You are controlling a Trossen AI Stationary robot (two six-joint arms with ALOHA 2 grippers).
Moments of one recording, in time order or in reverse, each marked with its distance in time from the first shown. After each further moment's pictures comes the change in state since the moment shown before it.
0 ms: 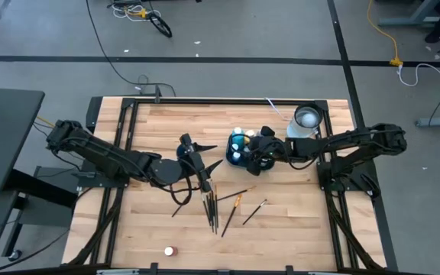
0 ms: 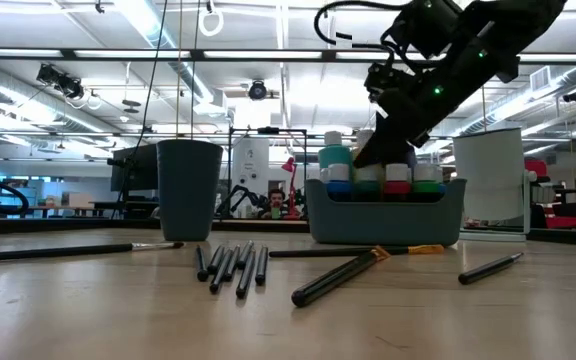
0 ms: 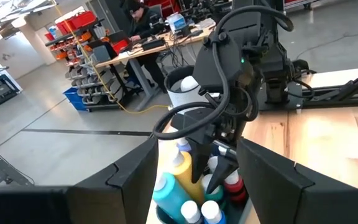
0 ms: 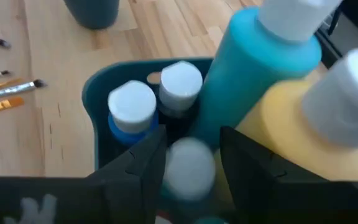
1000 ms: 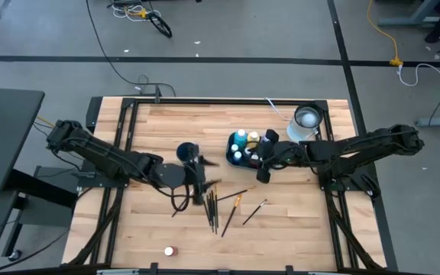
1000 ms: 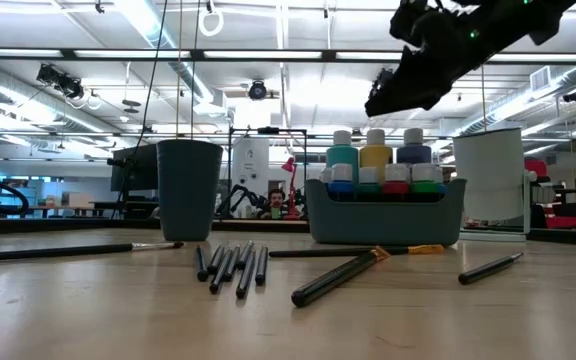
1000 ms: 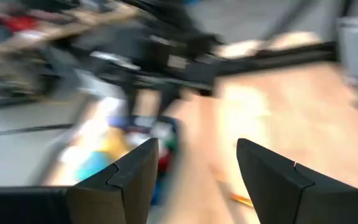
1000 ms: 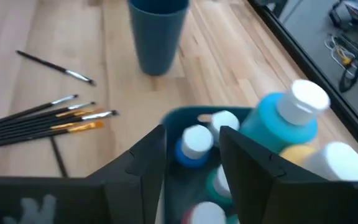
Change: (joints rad) left arm -0.019 0.001 0.000 -0.155 0.351 -0.102; right arm 0.137 -0.206 -0.001 -0.046 -0.001 -0.032
